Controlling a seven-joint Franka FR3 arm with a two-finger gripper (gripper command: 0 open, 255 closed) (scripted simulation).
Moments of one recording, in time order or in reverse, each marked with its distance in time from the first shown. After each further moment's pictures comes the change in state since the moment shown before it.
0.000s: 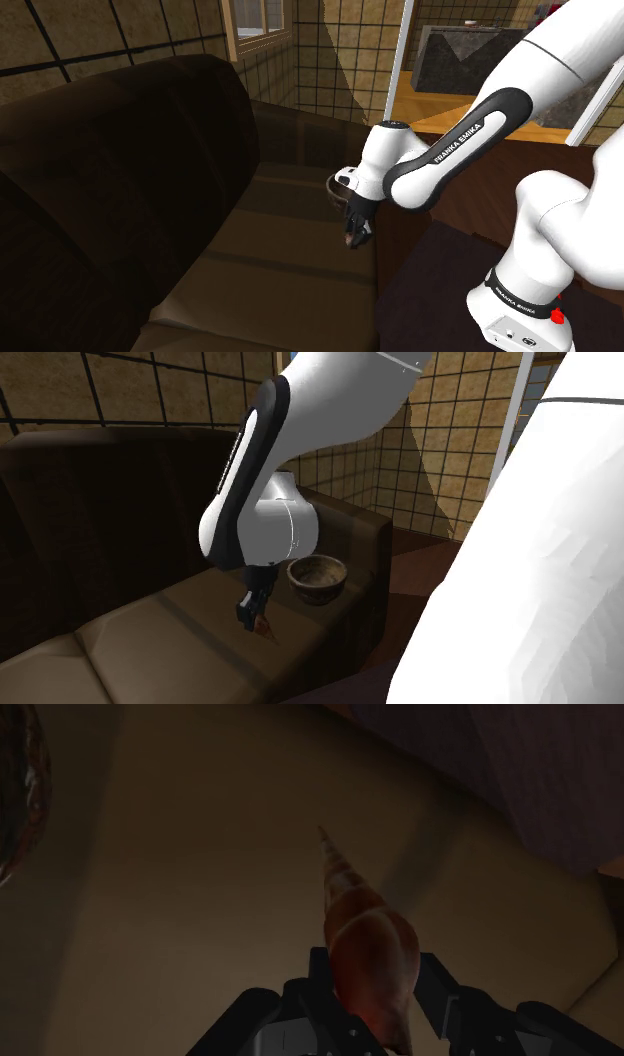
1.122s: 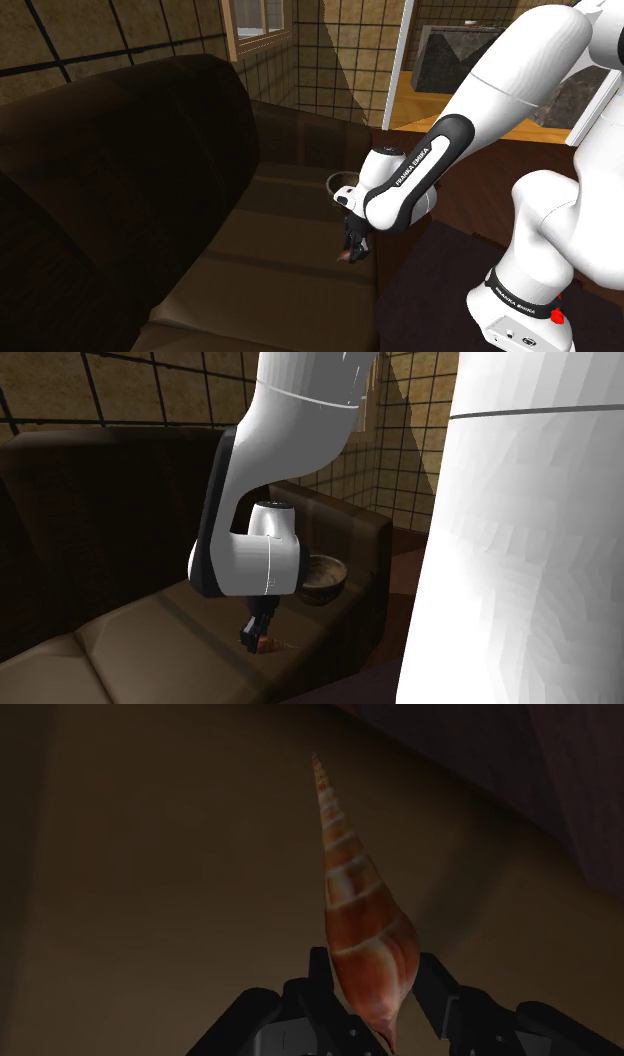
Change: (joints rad) arm 0.102 0.227 -0.022 0.016 0.367 0.187 -0.289
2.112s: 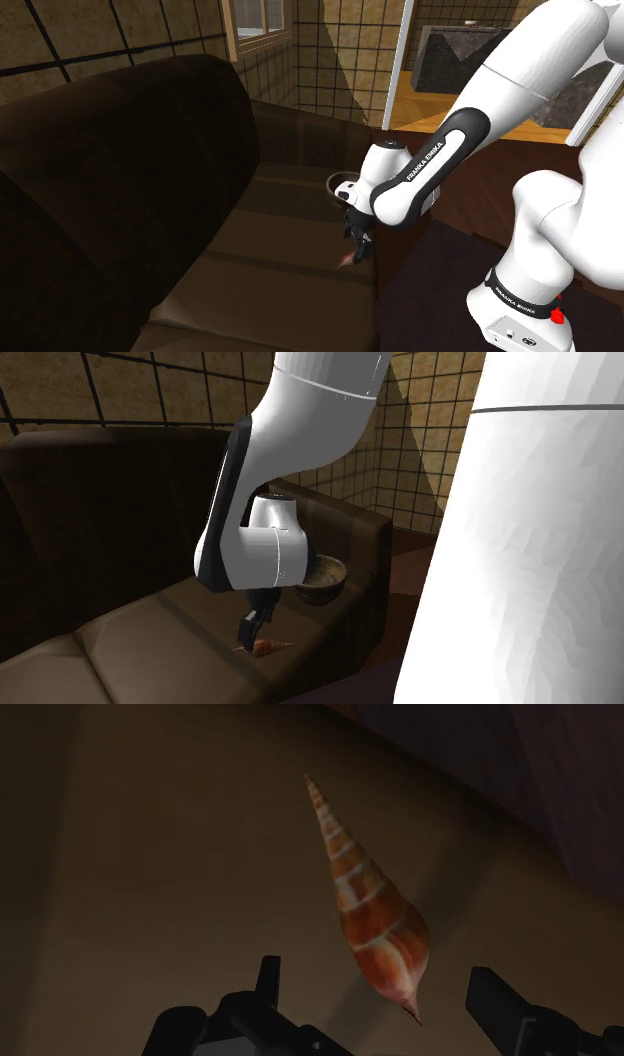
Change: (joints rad) arm -0.024 -0.060 -0.011 -0.016 -0.127 -0.036 0.091
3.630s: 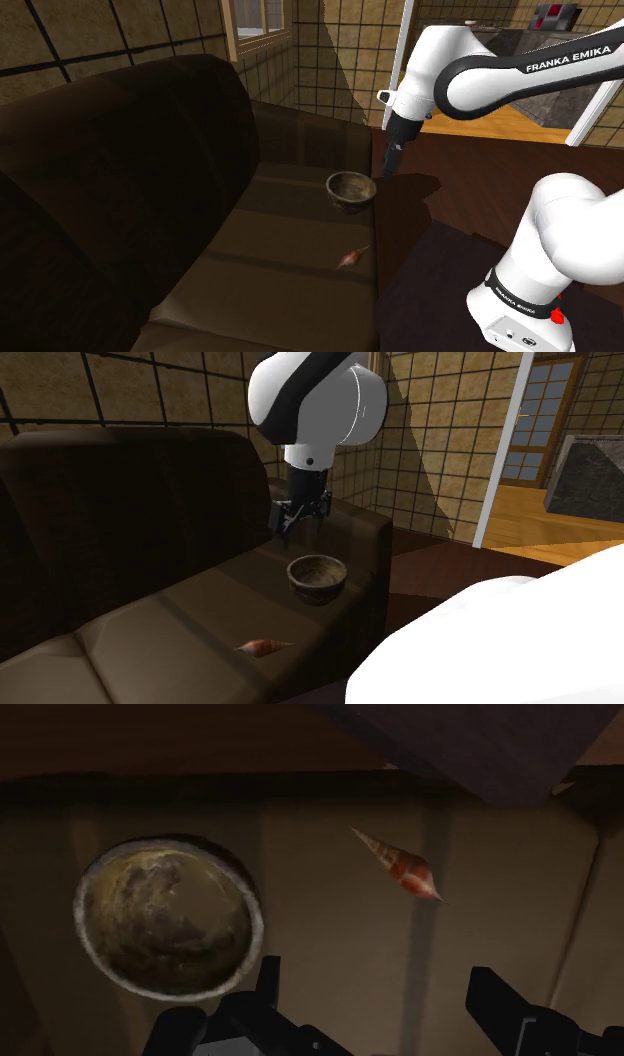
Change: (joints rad) arm -0.441 -0.671 0.149 0.116 -0.449 -0.740 0.615
